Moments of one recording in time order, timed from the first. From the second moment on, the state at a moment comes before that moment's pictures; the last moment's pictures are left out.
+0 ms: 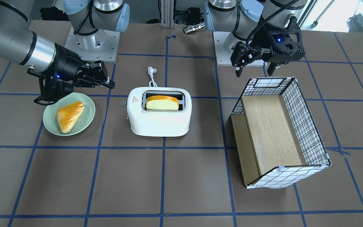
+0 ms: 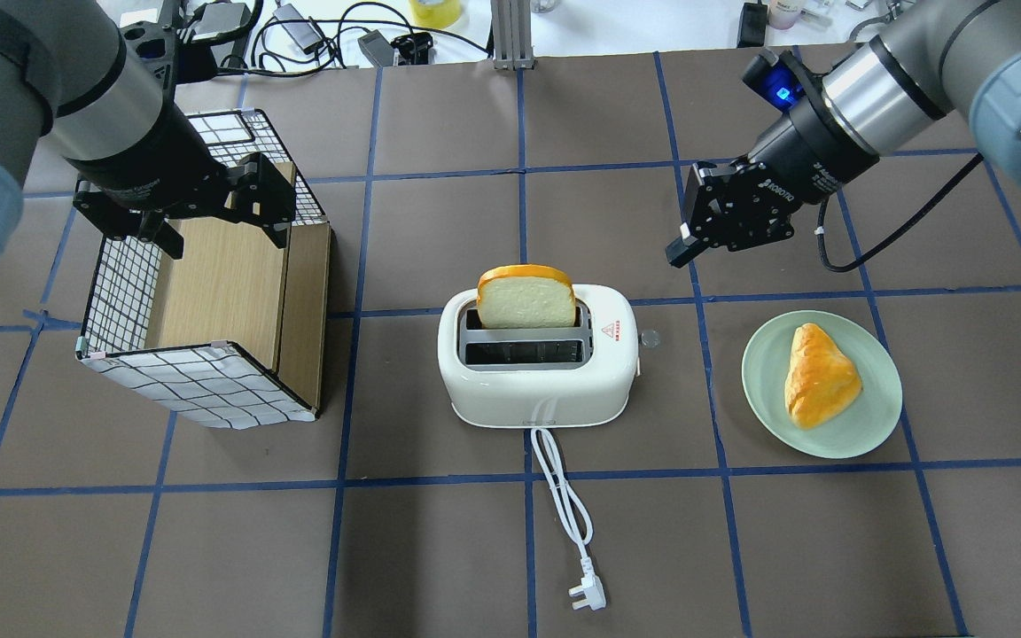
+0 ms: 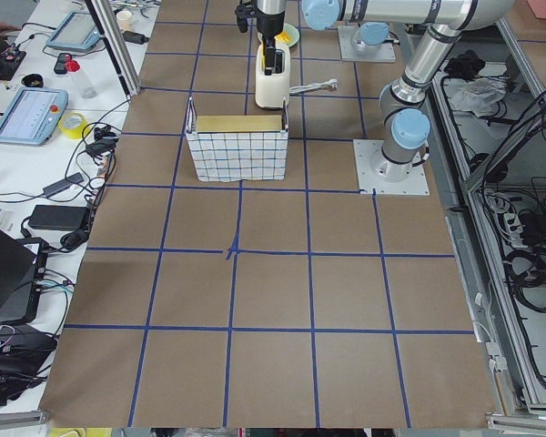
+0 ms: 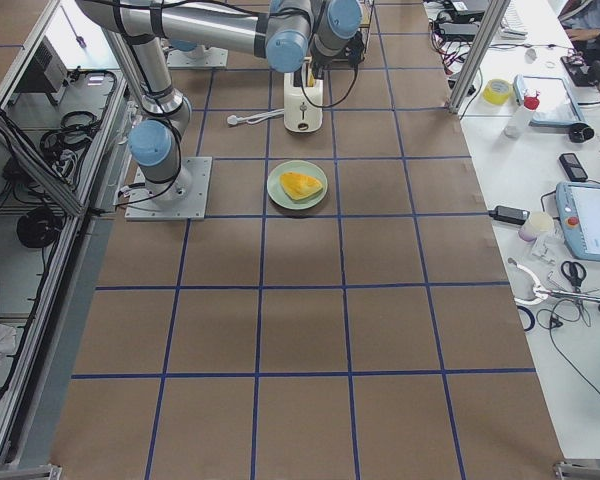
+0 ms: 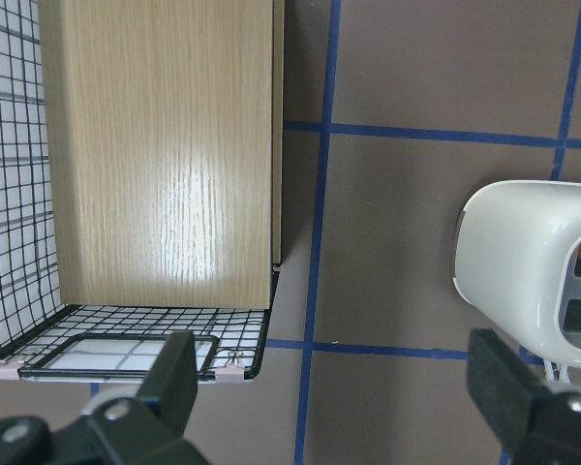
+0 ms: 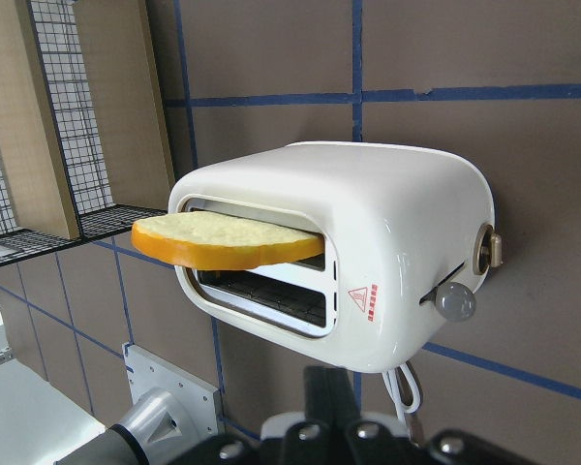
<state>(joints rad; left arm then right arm) -1.57 -1.47 -1.67 -1.51 1.59 -0.08 1.39 -1.53 1.75 -1.45 -0.93 -0.32</state>
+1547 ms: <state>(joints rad) -1.57 -1.47 -1.67 -1.51 1.59 -0.08 1.37 -1.50 2.03 -1.75 -0.91 -0.36</state>
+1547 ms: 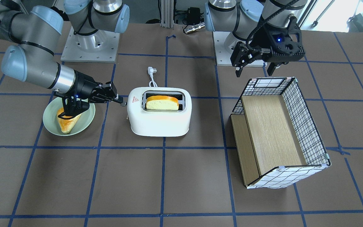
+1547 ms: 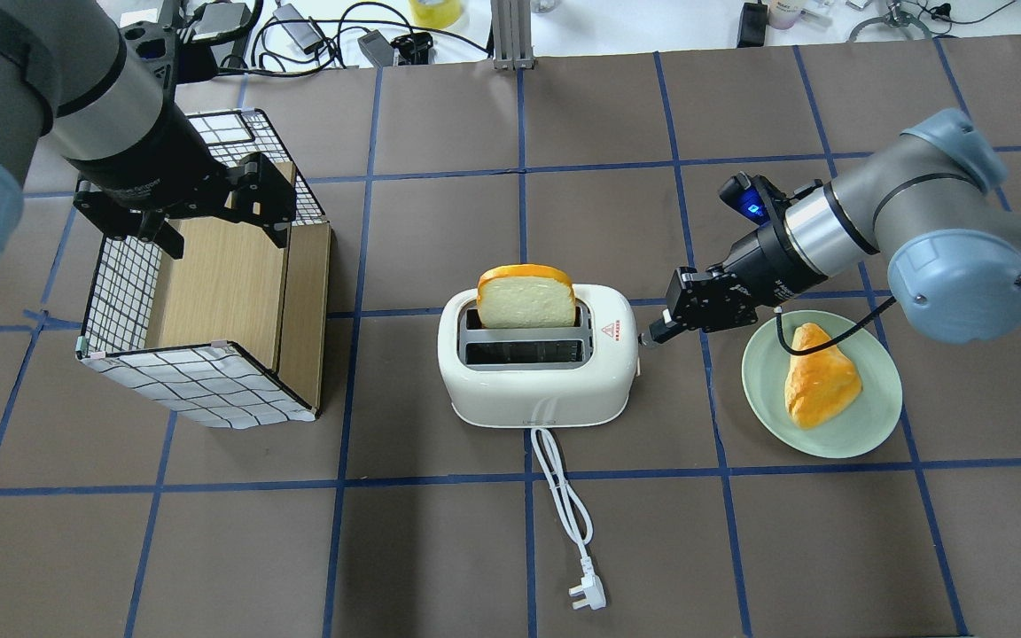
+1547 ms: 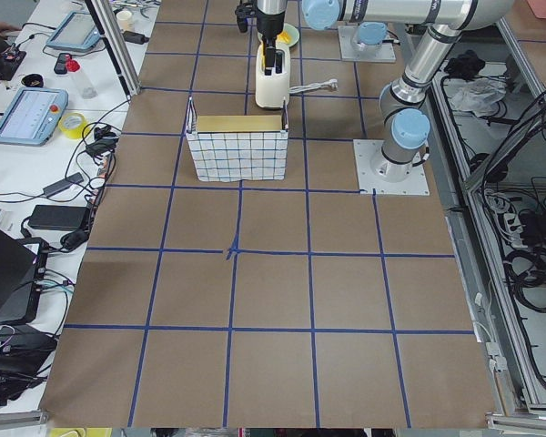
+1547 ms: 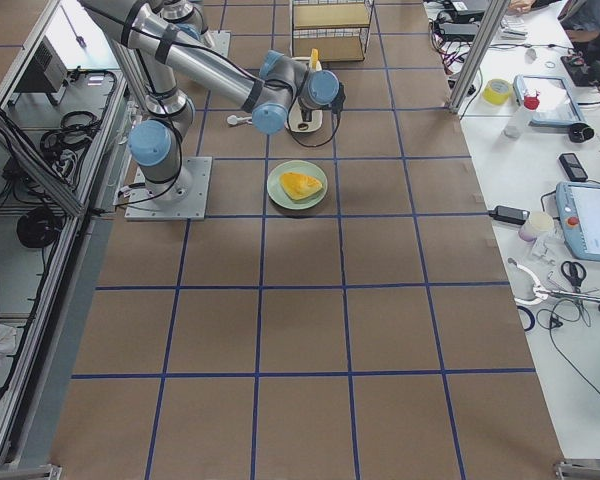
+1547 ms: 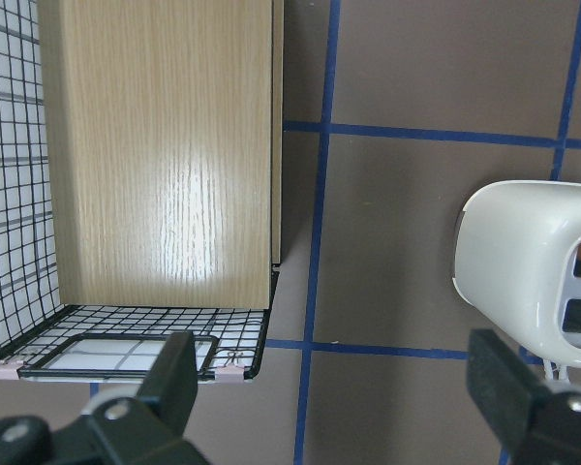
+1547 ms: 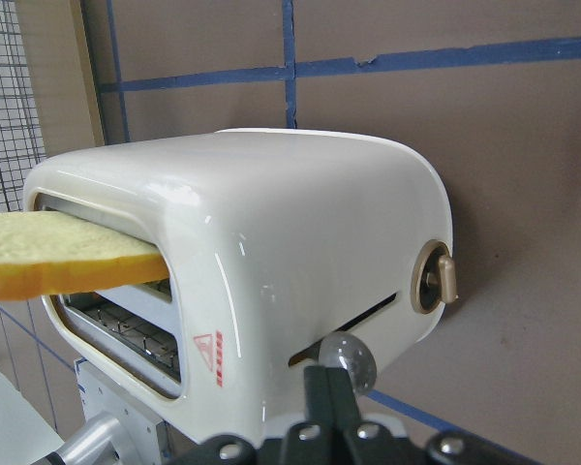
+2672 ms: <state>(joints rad) -1.57 -1.47 -1.67 -1.51 1.59 -0.08 1.38 -1.47 2.05 -1.79 -0.90 -0.37</state>
